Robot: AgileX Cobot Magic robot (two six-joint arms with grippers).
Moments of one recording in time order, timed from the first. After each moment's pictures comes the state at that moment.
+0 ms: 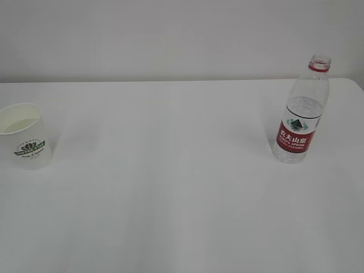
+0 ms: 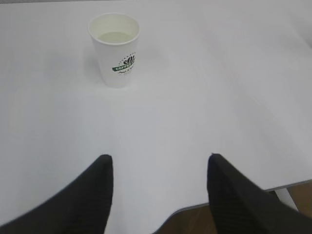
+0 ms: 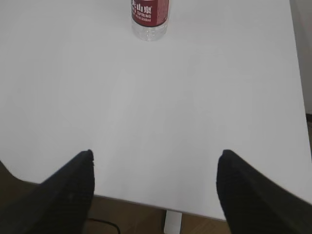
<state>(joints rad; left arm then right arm) -0.43 0.01 -0.53 0.17 1.11 -0.29 0.18 0.17 -0.51 -0.07 1.11 -0.05</state>
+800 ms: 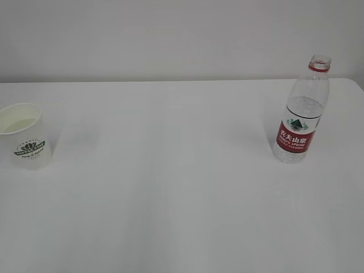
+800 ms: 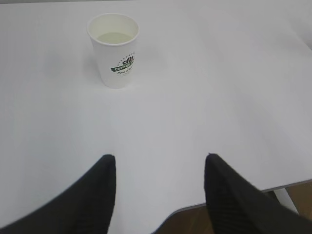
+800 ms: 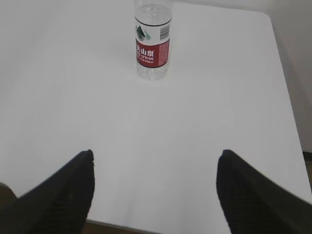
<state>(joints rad) -0.43 0.00 -0.53 0.17 1.11 -0.29 0.18 -0.01 -0.51 -0.05 1.11 -0.05</state>
